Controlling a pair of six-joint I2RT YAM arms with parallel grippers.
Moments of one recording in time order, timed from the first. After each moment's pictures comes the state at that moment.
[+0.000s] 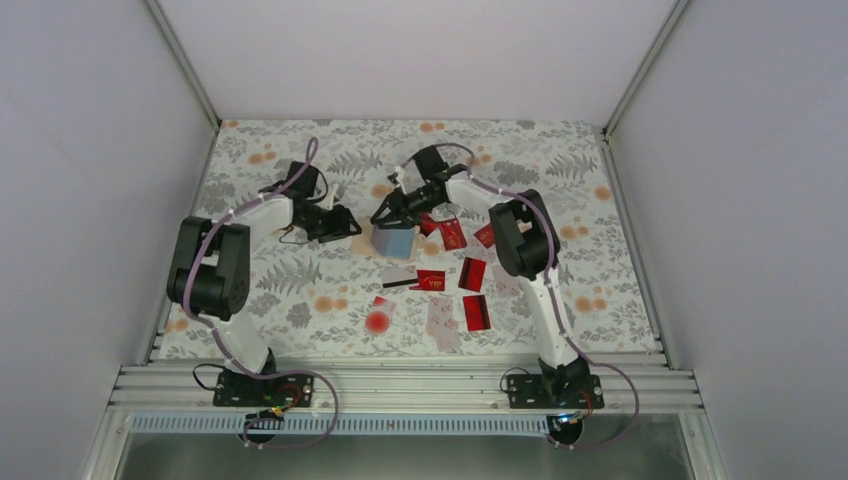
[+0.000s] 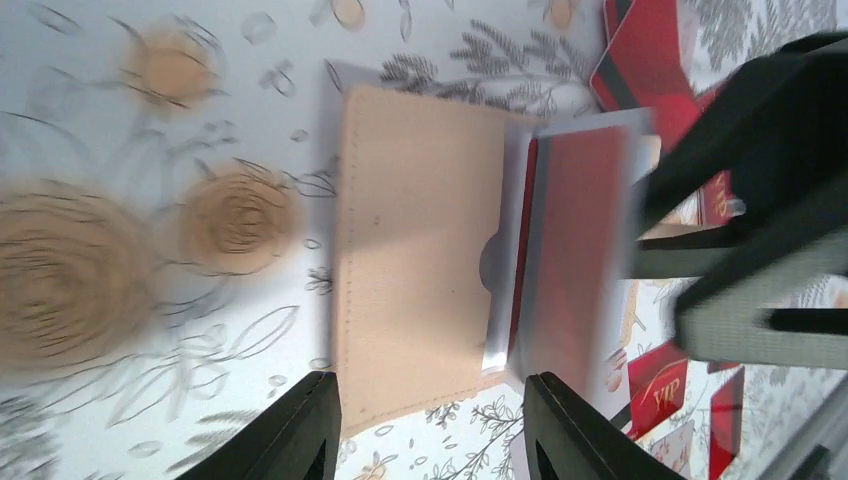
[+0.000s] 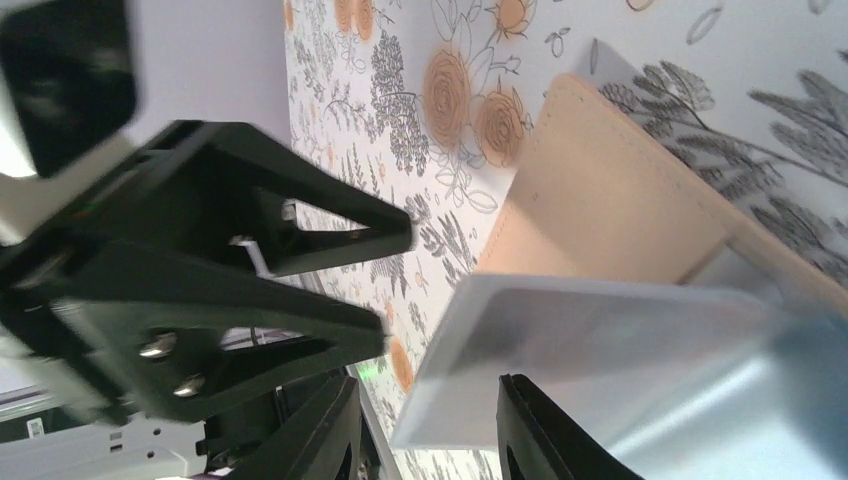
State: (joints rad) left arm -0.19 1.80 1.08 -0.50 0.58 -0.30; right arm 0.52 2.36 1.81 -0.57 -1.05 0.46
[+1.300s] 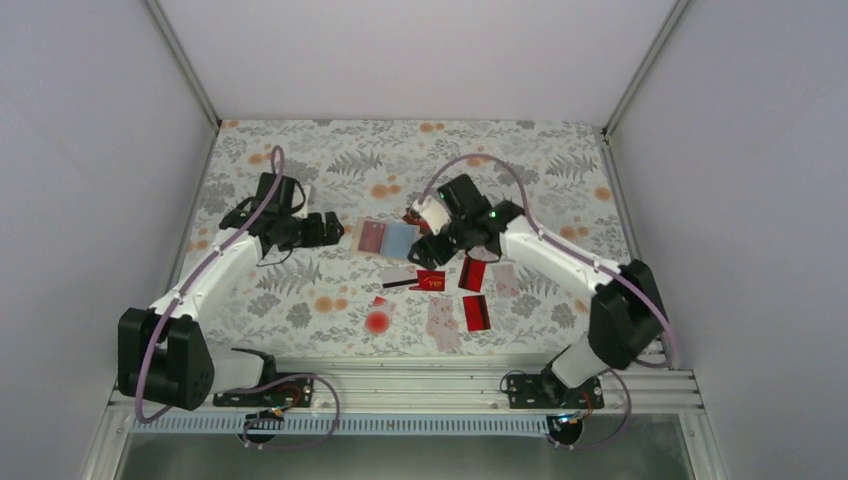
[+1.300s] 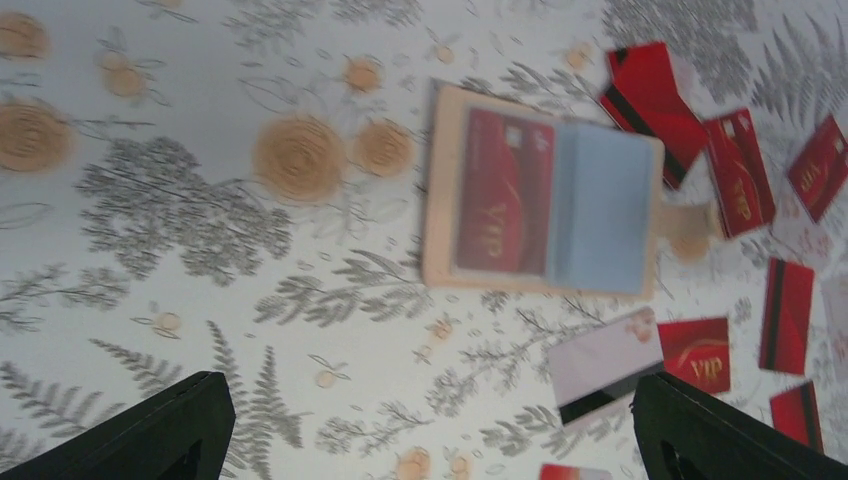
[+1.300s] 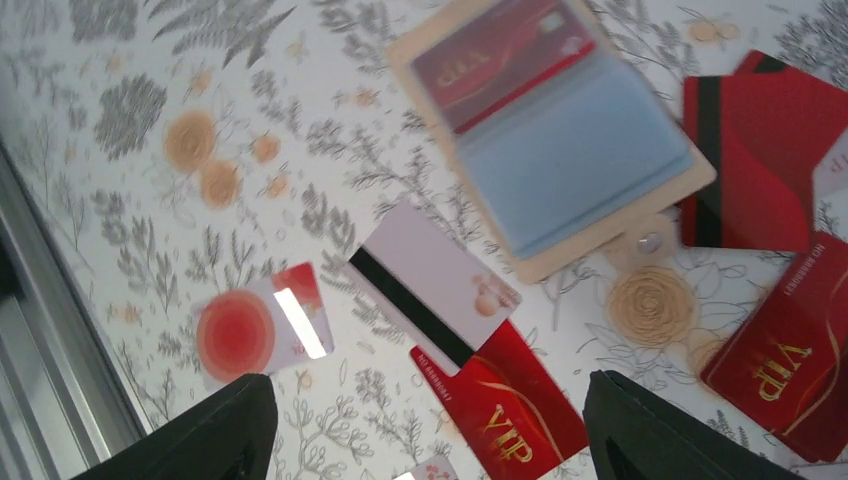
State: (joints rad) left arm -0.18 1.28 0.92 -0.64 0.26 -0.33; right arm 0.66 1.58 1.22 -0.65 -0.34 -0.03
